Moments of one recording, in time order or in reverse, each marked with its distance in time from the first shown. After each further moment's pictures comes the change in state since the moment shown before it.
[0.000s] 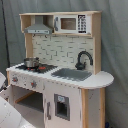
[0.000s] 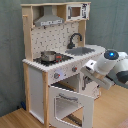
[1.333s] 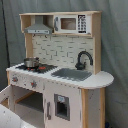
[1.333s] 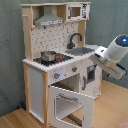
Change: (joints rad) arm 0.152 -0.100 -0.146 0.168 0.000 -0.348 0.001
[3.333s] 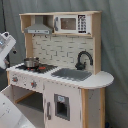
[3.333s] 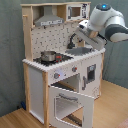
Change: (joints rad) arm -0.300 0.153 -0.084 0.306 -0.026 -0.028 -0.251
